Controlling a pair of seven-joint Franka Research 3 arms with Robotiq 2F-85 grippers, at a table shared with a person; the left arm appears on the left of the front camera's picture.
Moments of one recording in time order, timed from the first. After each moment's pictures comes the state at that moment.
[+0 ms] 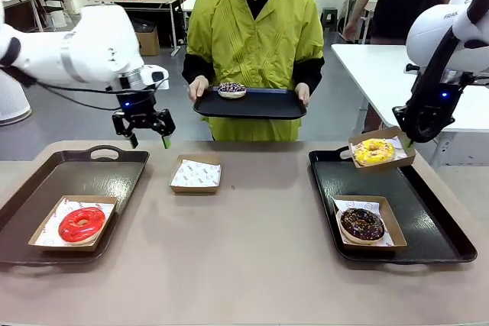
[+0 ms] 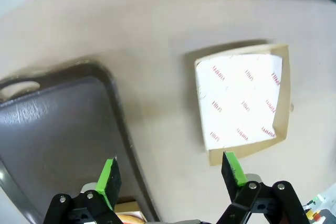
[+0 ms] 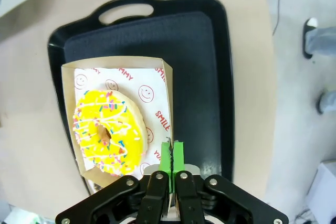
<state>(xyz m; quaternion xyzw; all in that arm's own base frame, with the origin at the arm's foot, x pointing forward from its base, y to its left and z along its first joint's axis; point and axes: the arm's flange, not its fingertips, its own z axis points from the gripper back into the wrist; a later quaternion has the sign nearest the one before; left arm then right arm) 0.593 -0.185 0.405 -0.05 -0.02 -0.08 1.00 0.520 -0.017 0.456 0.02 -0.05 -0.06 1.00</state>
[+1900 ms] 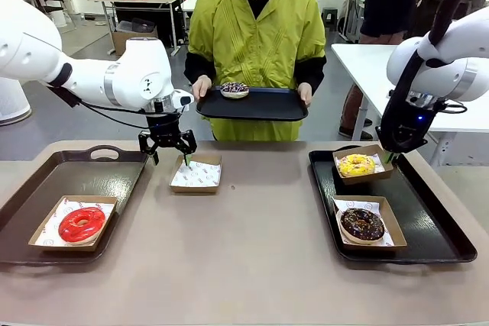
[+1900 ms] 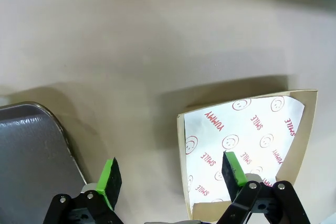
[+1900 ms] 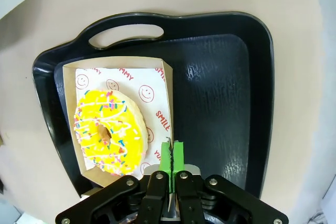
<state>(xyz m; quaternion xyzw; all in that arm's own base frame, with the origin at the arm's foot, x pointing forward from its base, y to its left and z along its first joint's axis) 0.614 -0.225 0.331 -0.03 0.00 -0.05 1.00 0.576 -0.018 0.374 0.08 -0.02 -0.07 0.99</state>
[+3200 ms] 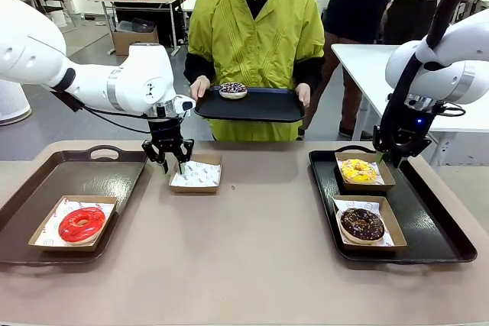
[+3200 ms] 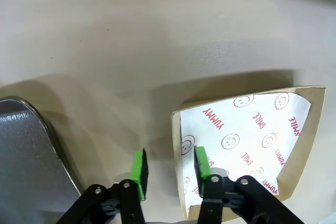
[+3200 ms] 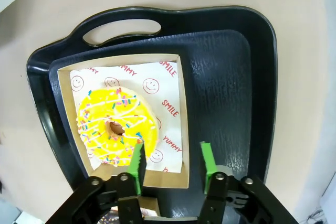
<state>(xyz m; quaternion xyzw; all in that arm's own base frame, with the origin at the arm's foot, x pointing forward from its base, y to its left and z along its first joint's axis) 0.611 -0.229 0.320 -0.03 0.01 -0.04 1.00 0.576 -0.018 0.367 0.08 -0.01 -0.07 0.99</state>
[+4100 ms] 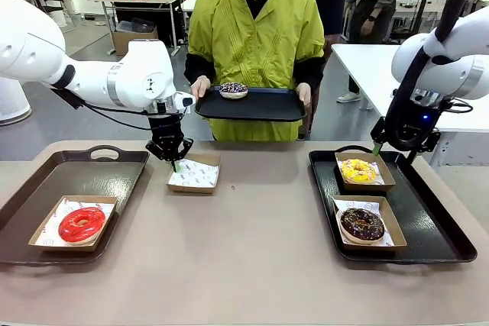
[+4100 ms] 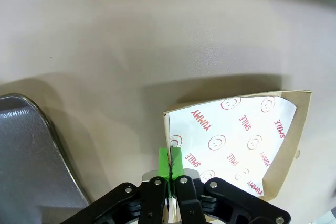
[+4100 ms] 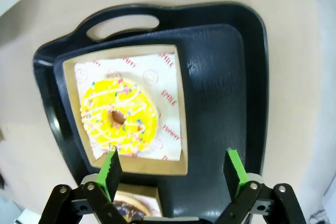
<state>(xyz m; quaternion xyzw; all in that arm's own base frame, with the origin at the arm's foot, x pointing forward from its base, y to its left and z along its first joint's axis) 0.614 -0.230 0.330 -0.04 0.02 -0.03 1.00 0.563 -0.022 0.385 0.09 -0.01 -0.07 0.99</state>
